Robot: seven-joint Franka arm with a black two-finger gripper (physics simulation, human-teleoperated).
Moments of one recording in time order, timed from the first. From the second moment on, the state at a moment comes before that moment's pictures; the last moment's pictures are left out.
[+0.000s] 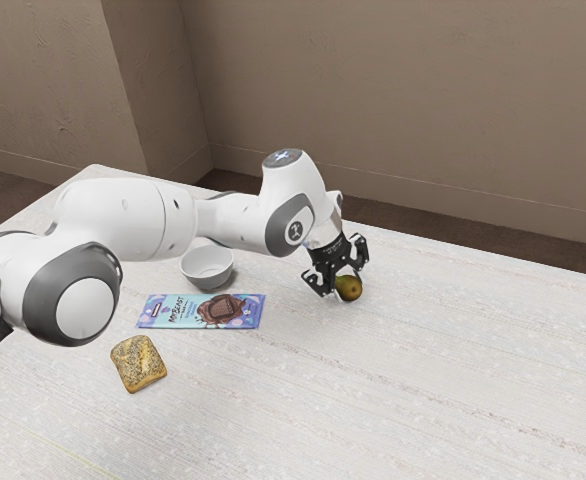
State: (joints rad) arm -0.08 0.91 -0.16 -1.23 -0.07 2.38 -1.16
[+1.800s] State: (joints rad) arm 0.08 0.39 0.05 -1.72 -0.13 2.31 -1.14
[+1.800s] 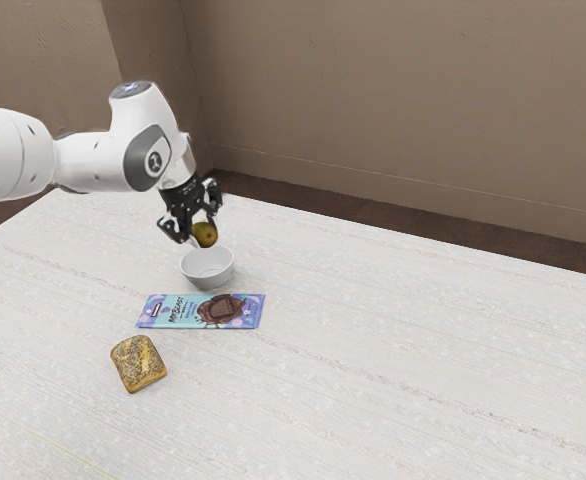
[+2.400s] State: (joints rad) arm 0.17 0.53 0.01 -1.59 -0.20 2.30 -1.03
